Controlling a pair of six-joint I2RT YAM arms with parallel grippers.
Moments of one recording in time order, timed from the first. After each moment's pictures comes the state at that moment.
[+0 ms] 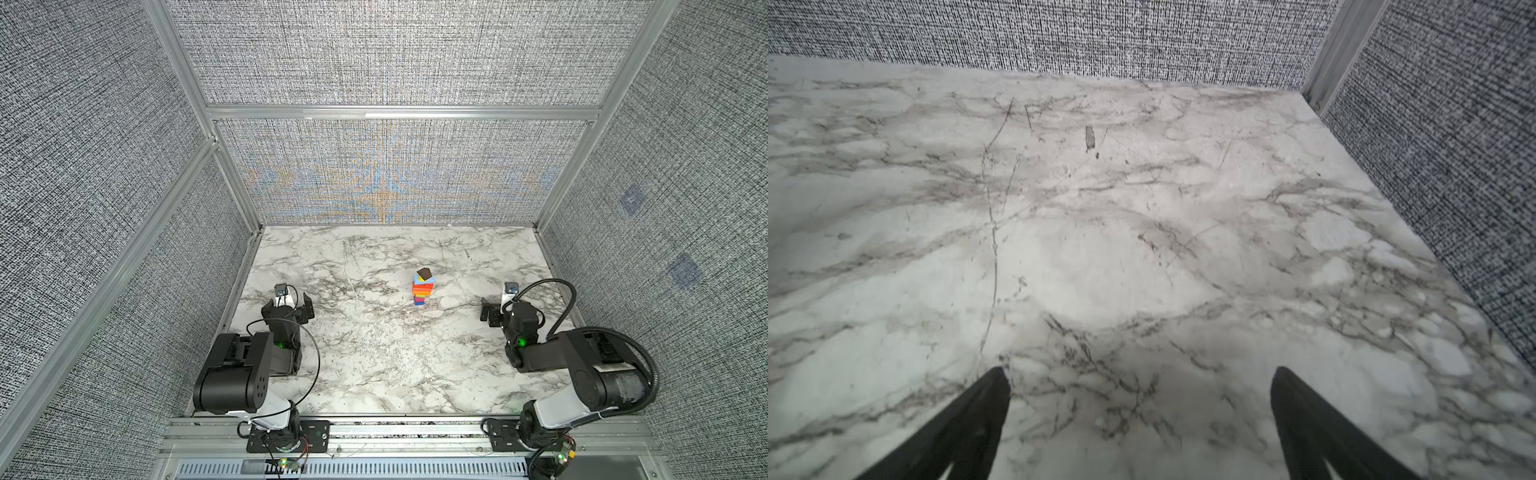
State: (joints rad) left arm -0.02 1.55 0.20 1.06 -0.23 -0.03; right arm 0.07 1.55 0.23 0.95 0.15 -0.02
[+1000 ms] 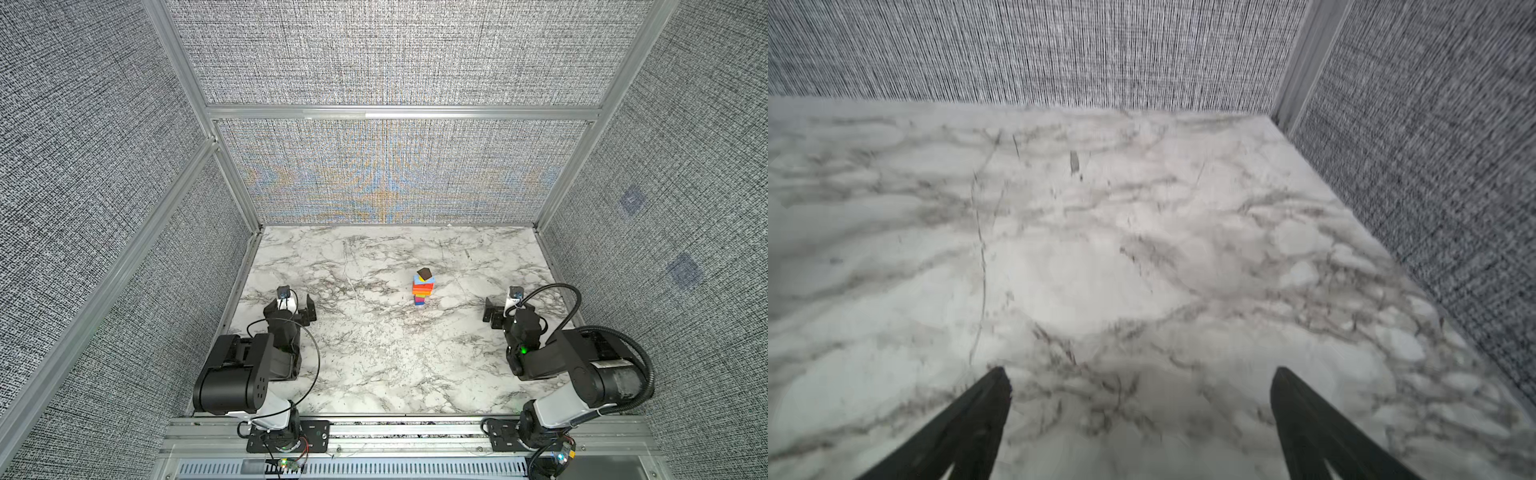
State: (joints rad) left arm -0.02 1.54 0.24 1.09 -0.13 0.00; right arm 0.07 1.56 0.21 1.08 0.18 -0.01
